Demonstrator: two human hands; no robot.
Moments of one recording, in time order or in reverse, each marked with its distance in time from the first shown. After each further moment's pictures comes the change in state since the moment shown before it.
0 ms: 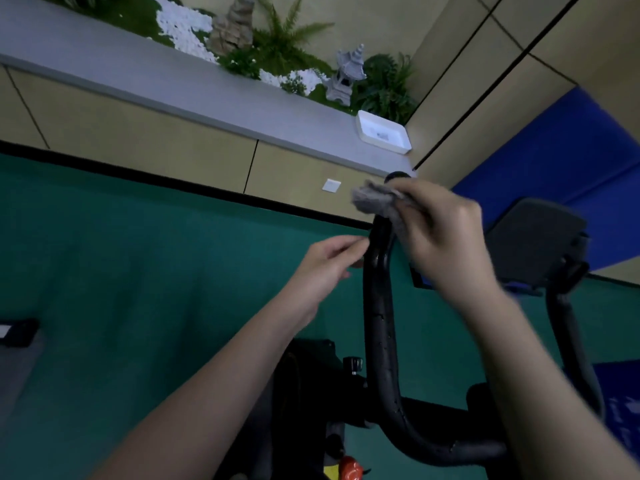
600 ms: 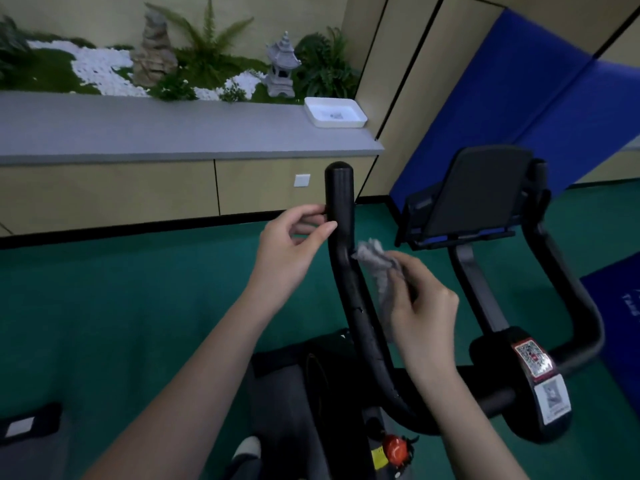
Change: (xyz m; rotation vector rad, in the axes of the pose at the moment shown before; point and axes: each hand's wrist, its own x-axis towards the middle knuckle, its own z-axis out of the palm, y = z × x) left_hand 0.019 0.031 0.000 0.328 0.071 0.320; right_hand -0.098 -0.014 0.038 0.166 0.379 0.678
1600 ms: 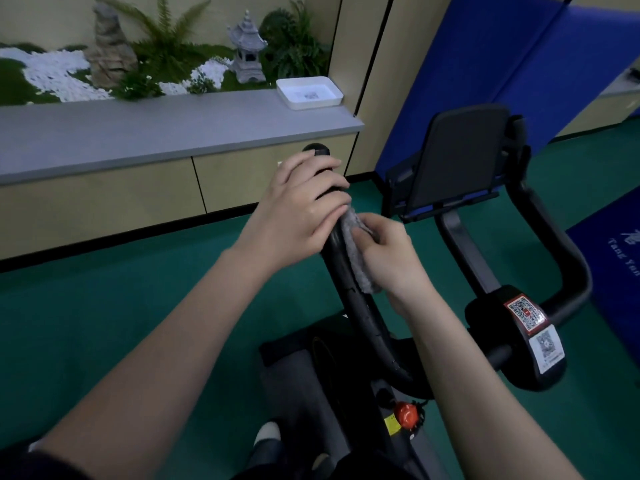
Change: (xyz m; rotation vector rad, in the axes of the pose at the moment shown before) left_hand 0.029 0.022 -0.004 1.019 -0.275 1.081; right_hand 0.038 0.002 0.028 0.222 -0.320 0.350
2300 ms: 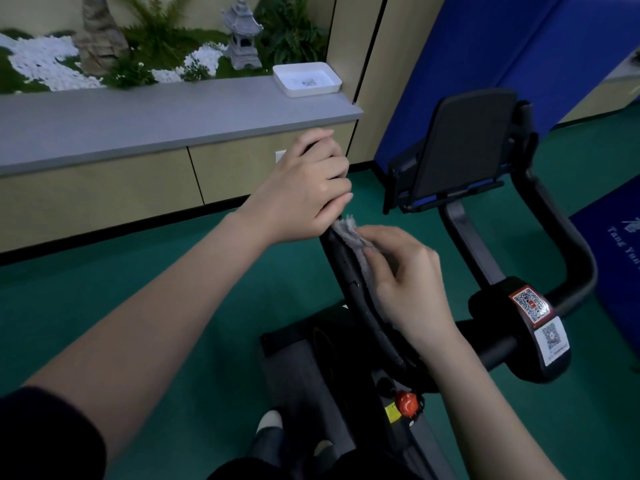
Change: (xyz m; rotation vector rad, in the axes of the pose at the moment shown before) left_hand 0.018 -0.016 0.007 0.032 -0.094 0.151; right_hand -0.045 0.000 -0.012 -0.251 0.193 -0.387
